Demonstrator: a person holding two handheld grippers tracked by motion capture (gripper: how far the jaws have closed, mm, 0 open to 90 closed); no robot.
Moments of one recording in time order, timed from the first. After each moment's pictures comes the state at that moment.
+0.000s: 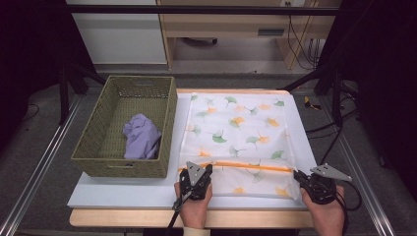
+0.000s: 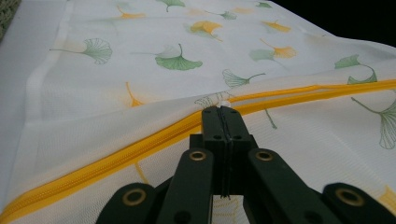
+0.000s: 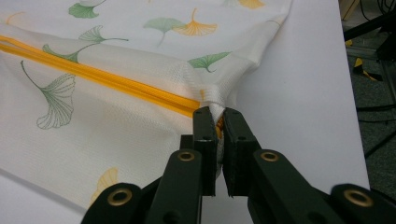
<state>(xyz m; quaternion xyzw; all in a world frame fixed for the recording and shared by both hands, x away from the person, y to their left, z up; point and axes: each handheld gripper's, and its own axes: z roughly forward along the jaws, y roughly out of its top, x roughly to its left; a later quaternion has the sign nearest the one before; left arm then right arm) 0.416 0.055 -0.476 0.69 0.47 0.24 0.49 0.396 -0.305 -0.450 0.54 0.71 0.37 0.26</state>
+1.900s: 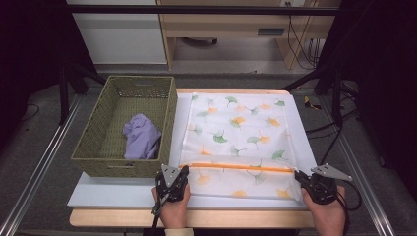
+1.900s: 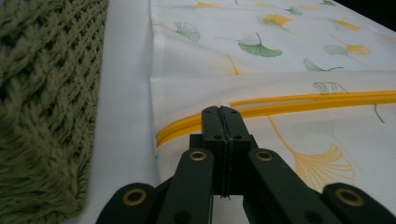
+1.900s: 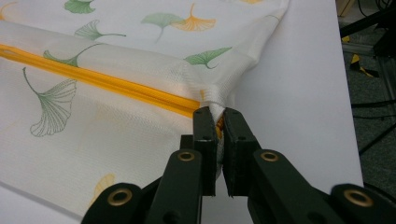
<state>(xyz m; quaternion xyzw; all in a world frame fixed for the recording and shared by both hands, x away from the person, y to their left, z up) 0.414 0.115 -0.487 0.66 0.53 0.27 0.46 0.396 -0.307 -0.450 0.55 0.71 0.36 0.26</state>
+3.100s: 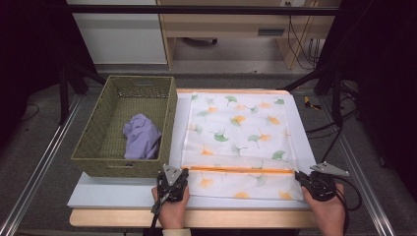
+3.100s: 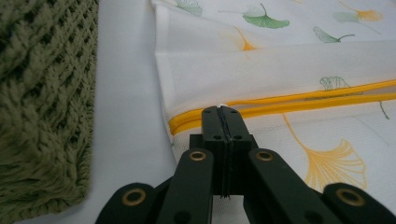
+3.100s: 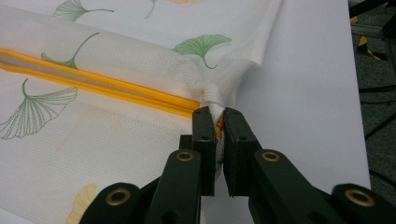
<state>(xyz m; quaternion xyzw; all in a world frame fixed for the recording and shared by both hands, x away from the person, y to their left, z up) 0.417 0.113 -0.493 0.69 0.53 0.26 0.42 0.410 -0.316 -0.463 0.56 0.72 0.35 0.24</state>
